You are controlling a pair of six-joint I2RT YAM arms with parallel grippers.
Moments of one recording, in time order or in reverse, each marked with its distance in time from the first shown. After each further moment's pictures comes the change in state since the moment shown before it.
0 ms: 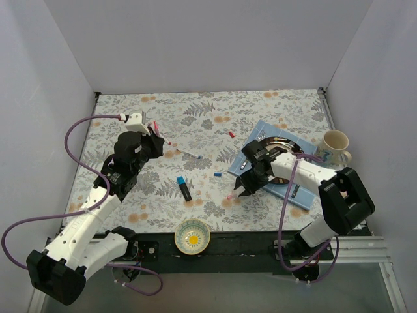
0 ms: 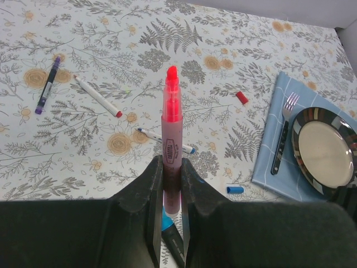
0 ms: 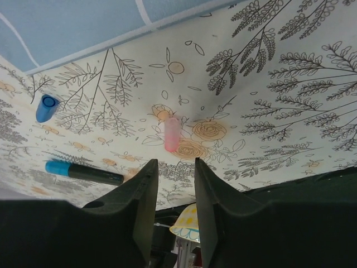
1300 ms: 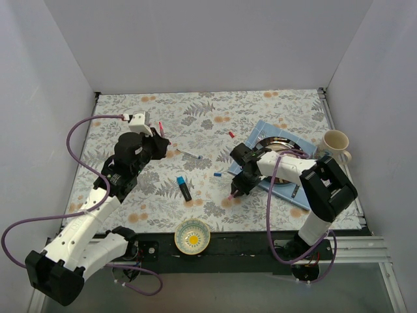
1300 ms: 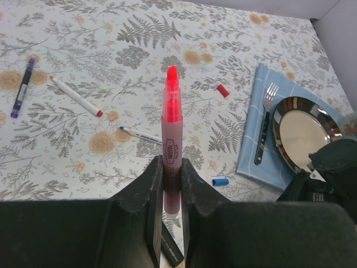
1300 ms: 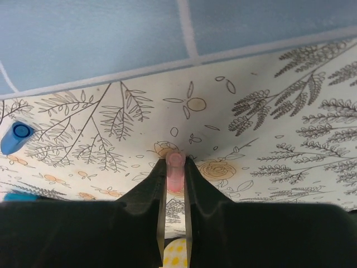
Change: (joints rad) left arm -0.017 -0.010 0.000 0.003 0.062 -0.008; right arm 0.079 0.179 0.052 0.046 0.092 -0.012
